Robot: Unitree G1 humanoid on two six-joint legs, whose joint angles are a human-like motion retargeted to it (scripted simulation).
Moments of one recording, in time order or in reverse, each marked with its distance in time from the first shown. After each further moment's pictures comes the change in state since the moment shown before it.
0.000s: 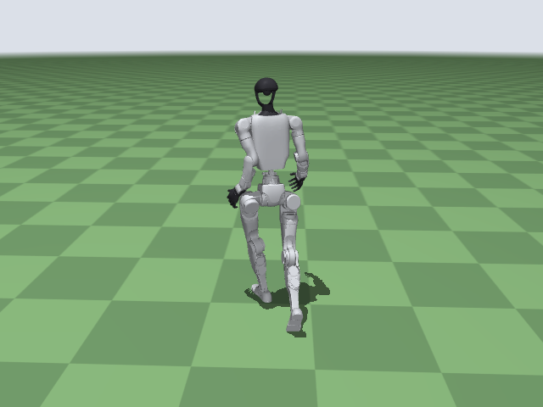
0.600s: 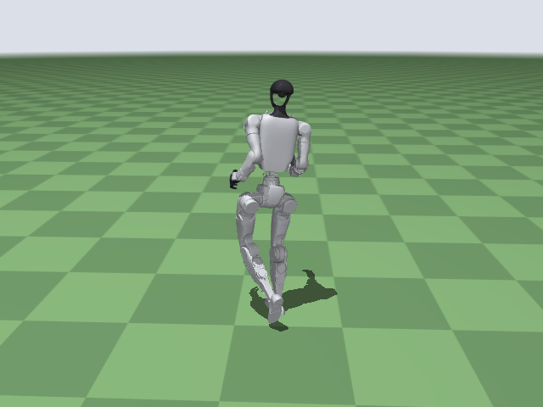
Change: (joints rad) left arm 0.246 0.094 -0.231 -0.355 0.034 -0.213 -0.224; right arm 0.015 0.099 0.109 -0.459 0.213 -0.255 -0.149; waist -0.181 0.090 -0.018; left_leg 0.125 0.013 -0.010 0.743 0.411 -0.102; right_leg -0.356 -0.077 0.108 -0.034 -0.702 -0.245
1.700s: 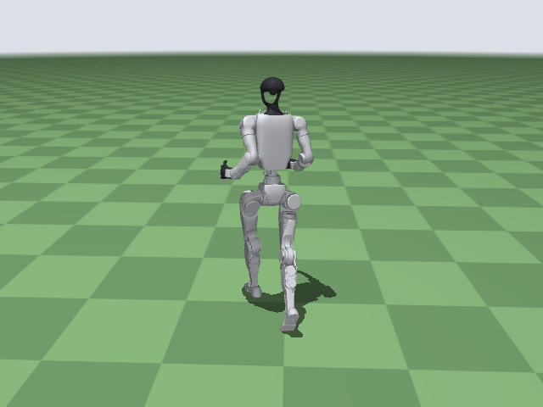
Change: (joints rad) left arm -0.022 0.126 -0.002 -0.201 -0.225 0.011 -0.008; right arm 0.124 -0.169 0.078 -0.120 -0.029 0.152 0.234; waist 0.213 -0.054 0.084; left_leg -0.076 0.003 -0.109 -0.891 -0.069 -0.020; right_leg 0.439 0.140 -0.069 -0.038 0.746 0.132
